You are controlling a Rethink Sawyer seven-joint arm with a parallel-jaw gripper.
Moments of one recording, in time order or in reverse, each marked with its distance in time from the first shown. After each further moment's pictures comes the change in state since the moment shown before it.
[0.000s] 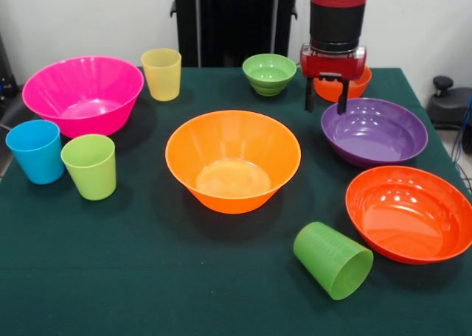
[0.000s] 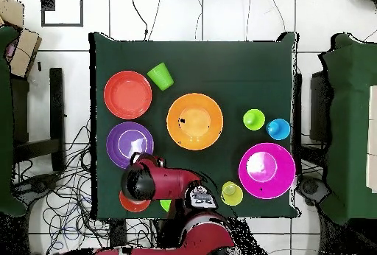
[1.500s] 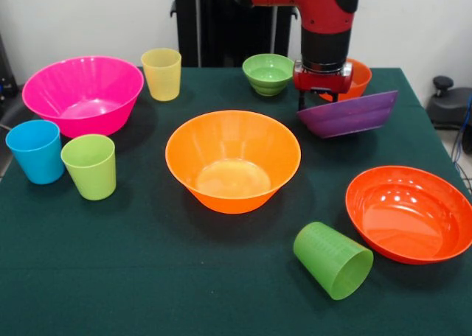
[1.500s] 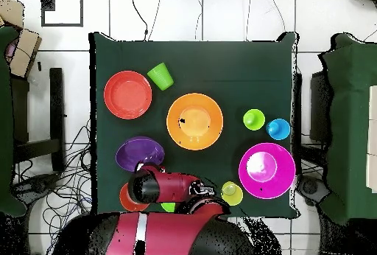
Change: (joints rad) arm -0.026 0.131 0.008 -0.008 -0.029 -0.040 0.000
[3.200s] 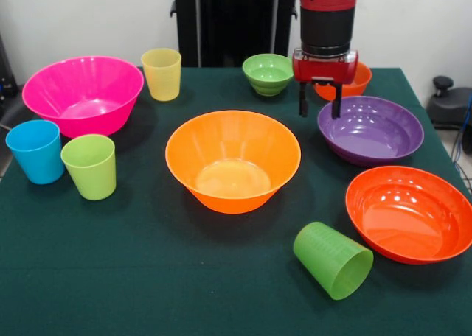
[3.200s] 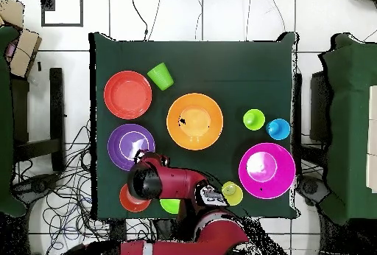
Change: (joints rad) arm -0.034 -0.131 0.026 0.020 0.017 0.000 0.002
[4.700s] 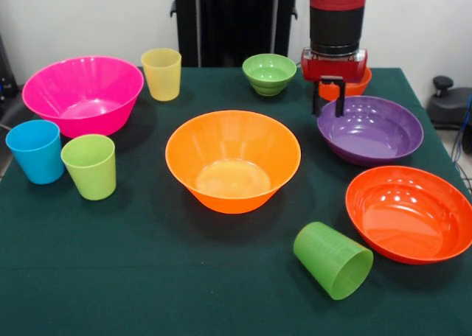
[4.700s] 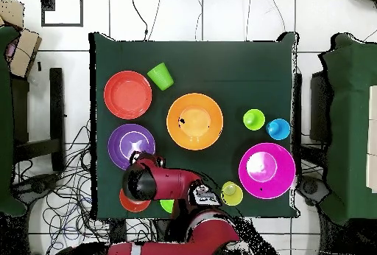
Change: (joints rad) arm 0.029 0.000 0.000 0.000 0.006 0.000 0.004
